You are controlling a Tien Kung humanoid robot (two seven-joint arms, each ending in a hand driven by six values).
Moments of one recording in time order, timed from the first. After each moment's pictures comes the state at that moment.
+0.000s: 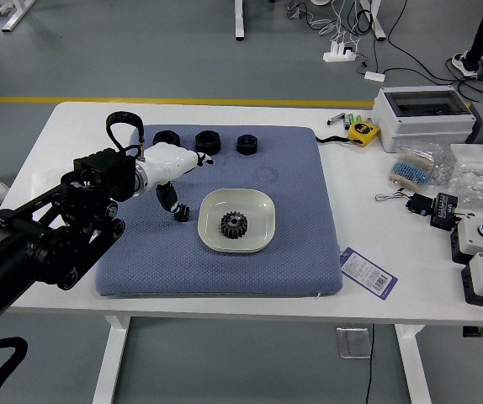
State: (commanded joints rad) left arm -0.87 0.15 -0.85 -0.83 2.27 -0.26 0.00; right arm 0.11 -0.24 0.06 0.25 0.38 -0.27 -0.02
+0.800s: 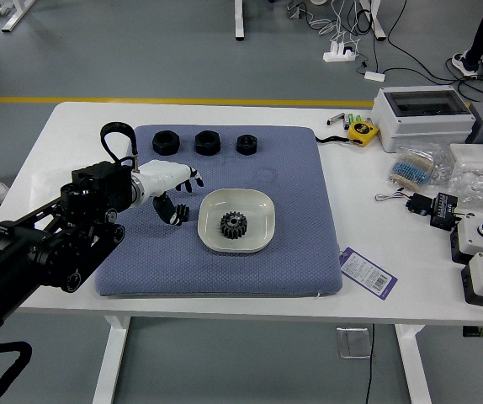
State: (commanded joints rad) left arm -0.86 0.12 -0.84 -0.74 2.14 -0.24 0.02; right arm 0.12 -0.24 0.06 0.25 0.39 -0.27 -0.02
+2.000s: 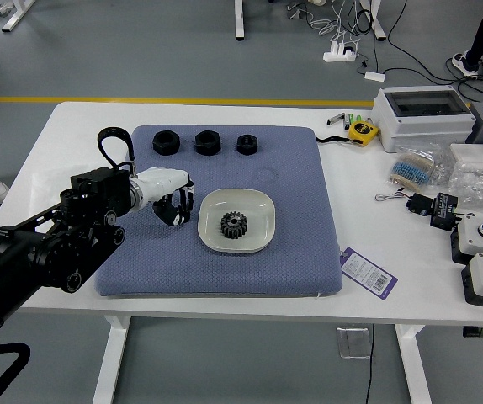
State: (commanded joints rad) left arm -0.86 0.13 -0.82 -0.74 2.07 -0.25 0.04; right arm 0.11 -0.24 0.06 0.25 0.38 -0.27 -0.02
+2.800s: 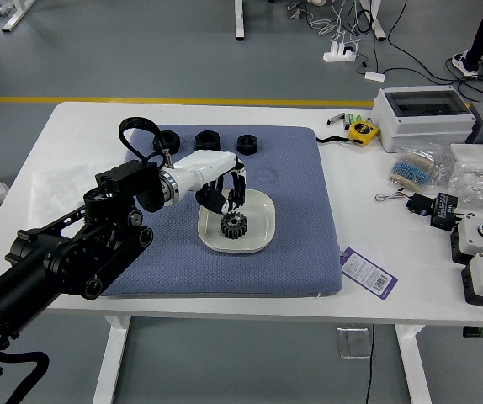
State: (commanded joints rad) left arm -0.84 0.06 -0.81 -0.89 1.99 -0.16 -0.03; right arm 0.11 -0.24 0.06 0.25 0.39 -0.27 -0.02
